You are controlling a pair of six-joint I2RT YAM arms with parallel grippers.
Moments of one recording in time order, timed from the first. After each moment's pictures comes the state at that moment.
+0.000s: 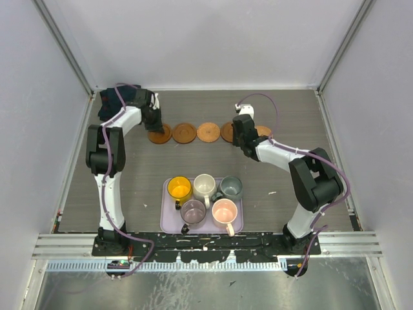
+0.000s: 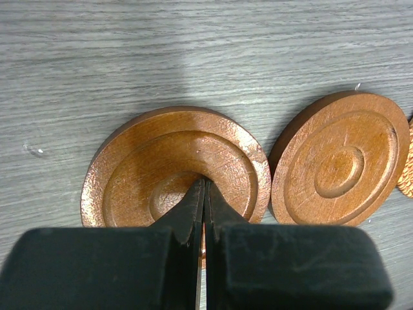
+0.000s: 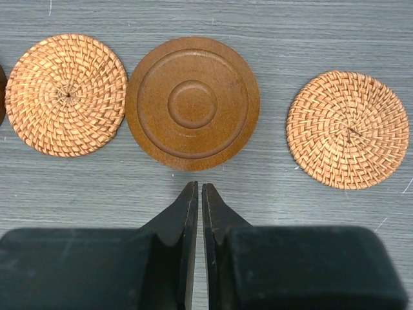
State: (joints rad) left arm -0.15 2.22 1.72 -0.53 0.21 -0.23; right arm 0.48 1.72 1.02 0.05 0.33 0.28
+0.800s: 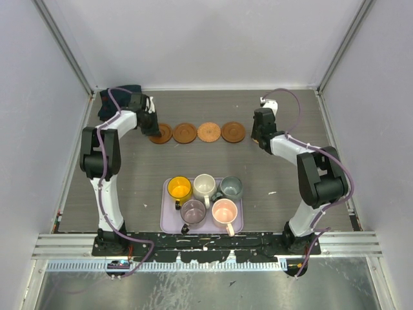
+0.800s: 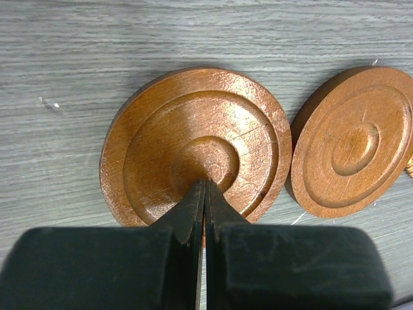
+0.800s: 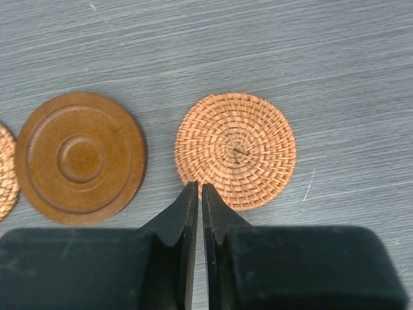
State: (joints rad) left arm -0.11 2.13 1.58 -0.47 0.22 -0.26; right arm 0.28 1.72 1.02 0.06 0.33 0.29
